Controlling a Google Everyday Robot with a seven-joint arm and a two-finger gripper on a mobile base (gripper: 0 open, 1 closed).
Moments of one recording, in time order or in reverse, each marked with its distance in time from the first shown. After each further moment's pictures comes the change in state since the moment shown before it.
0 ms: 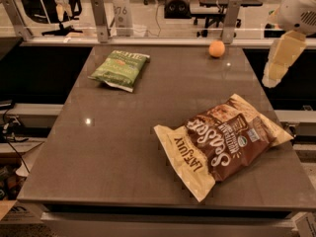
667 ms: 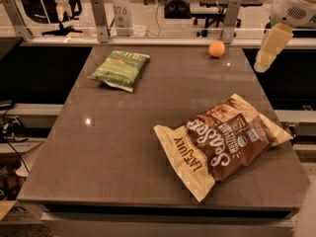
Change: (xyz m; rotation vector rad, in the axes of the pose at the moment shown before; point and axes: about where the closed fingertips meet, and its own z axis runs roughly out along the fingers) arm 0.002 -0.072 0.030 0.078 -0.006 0.040
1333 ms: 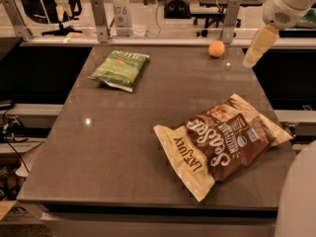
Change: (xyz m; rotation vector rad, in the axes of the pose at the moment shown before) arm -0.002 -0.041 0.034 0.083 -0.030 0.099
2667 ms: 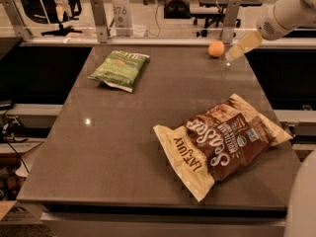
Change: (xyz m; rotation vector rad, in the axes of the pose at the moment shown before) arm -0.009 -0.039 0.055 0.080 -0.219 0.370
